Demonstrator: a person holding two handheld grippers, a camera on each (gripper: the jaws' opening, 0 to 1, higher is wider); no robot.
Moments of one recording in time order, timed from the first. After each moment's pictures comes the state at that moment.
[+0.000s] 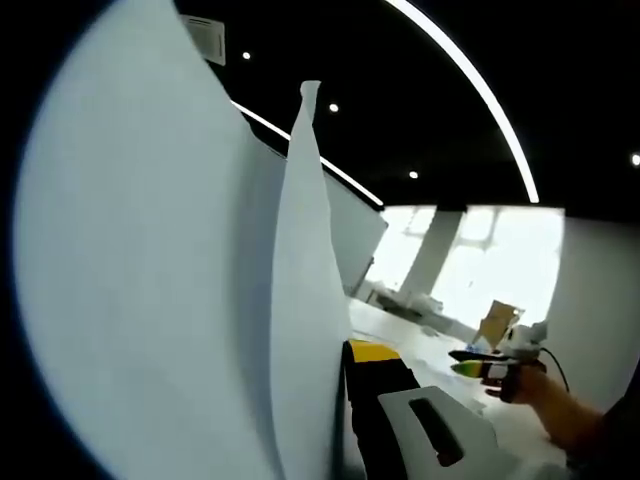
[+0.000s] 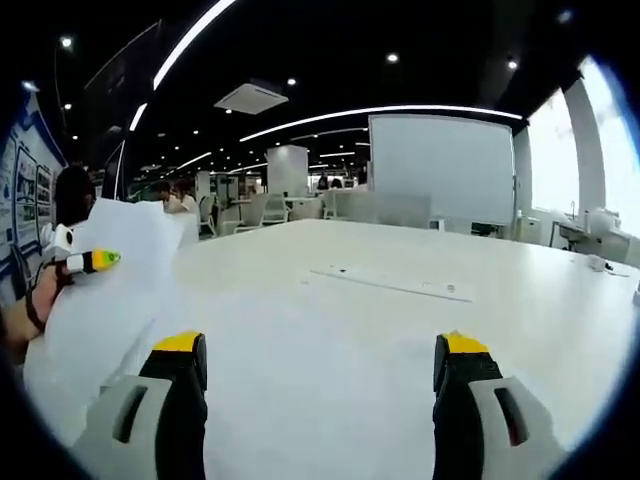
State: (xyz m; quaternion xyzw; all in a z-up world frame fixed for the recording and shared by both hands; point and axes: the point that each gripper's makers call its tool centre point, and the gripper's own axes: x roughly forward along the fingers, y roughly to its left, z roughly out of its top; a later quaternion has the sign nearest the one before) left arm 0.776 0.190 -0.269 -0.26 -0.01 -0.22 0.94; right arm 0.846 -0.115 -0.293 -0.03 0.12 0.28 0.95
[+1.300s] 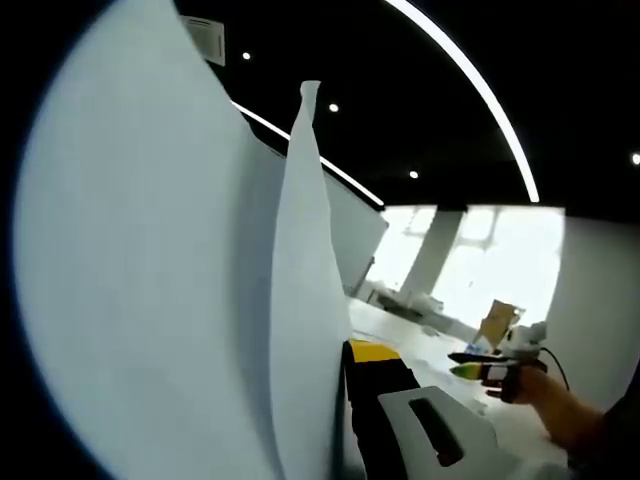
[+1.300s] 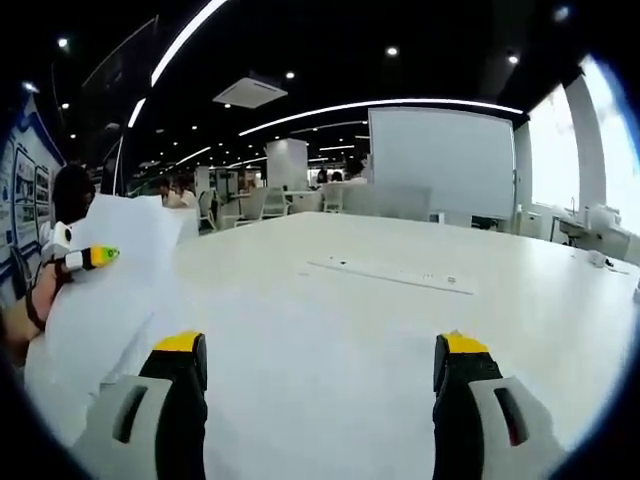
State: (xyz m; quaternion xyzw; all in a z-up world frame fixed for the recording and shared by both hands) left arm 0.776 0.190 -0.269 -0.26 -0.01 -0.22 0.94; right arm 0.845 -0.116 -0.300 -0.03 0.14 0.28 0.95
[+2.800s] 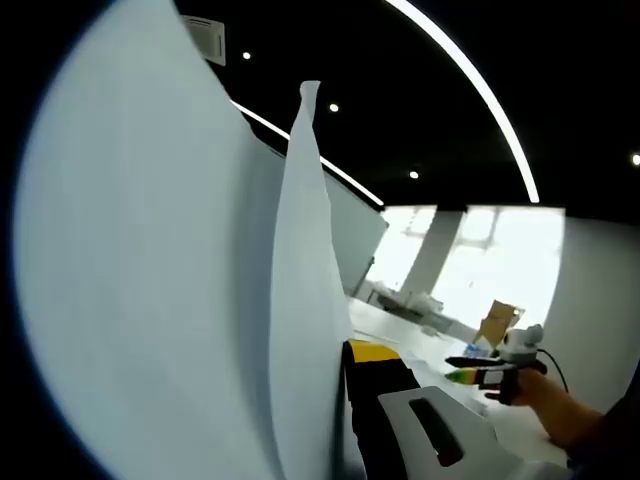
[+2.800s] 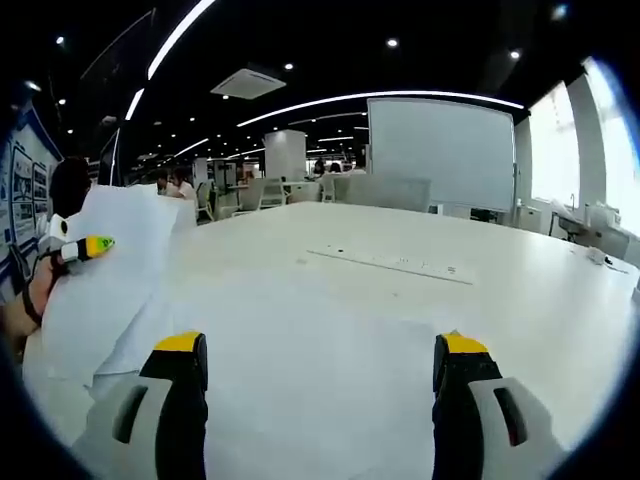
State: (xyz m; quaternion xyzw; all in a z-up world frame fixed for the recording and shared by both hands) left arm 0.777 0.190 -0.269 -0.26 -0.01 -0.22 0.94; right arm 0.845 -0.117 -0.312 -0.04 0.16 0.27 0.95
